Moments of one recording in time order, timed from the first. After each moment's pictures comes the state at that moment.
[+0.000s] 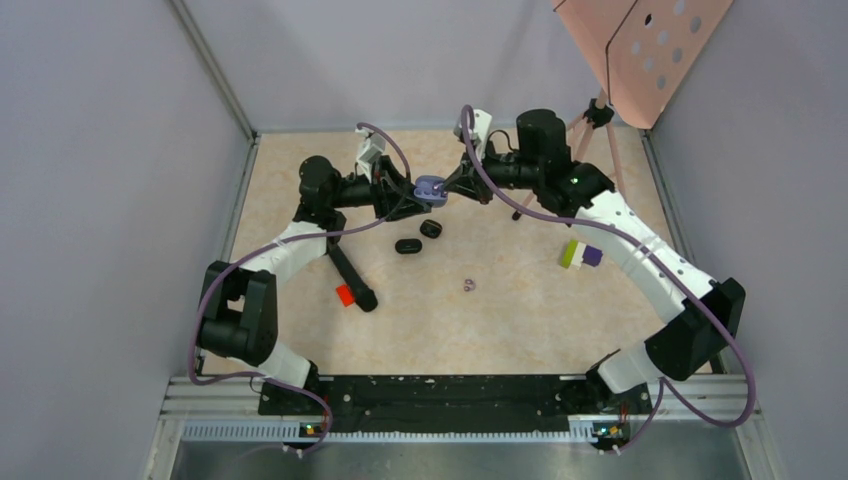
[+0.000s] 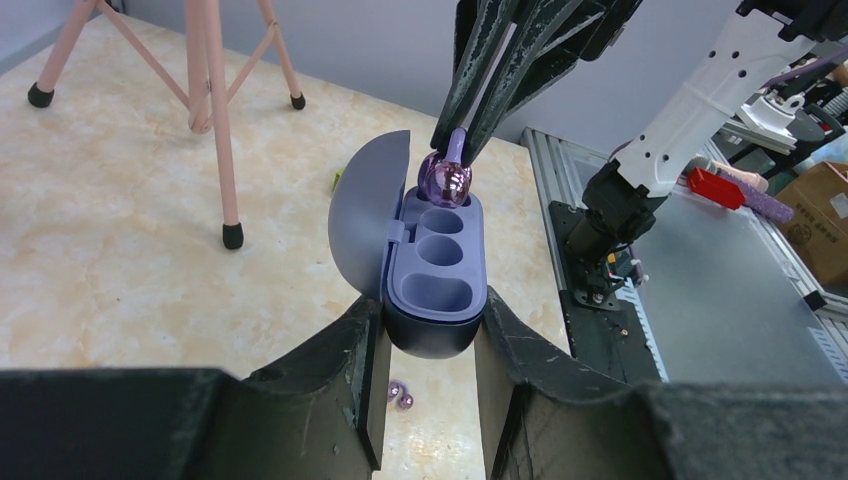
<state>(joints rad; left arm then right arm) -0.26 1.55 0.95 0.84 1.26 -0.54 0.58 1.47 1.50 -0.40 -0.63 -0.28</state>
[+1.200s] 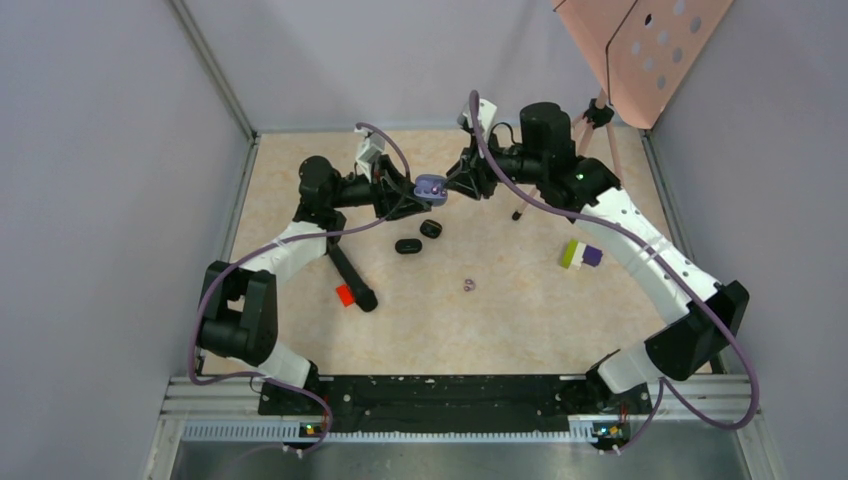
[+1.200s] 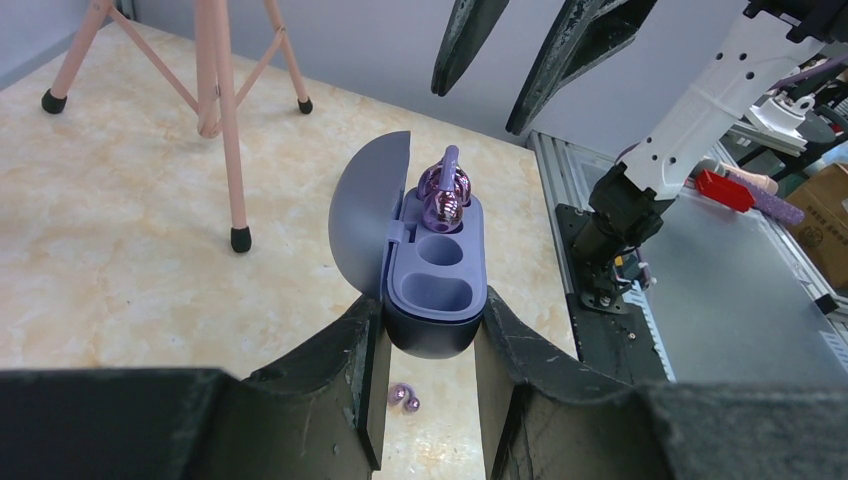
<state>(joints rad) -0.26 1.55 0.95 0.85 1.25 -0.54 0.59 1.47 1.55 -0.44 -0.60 -0.21</state>
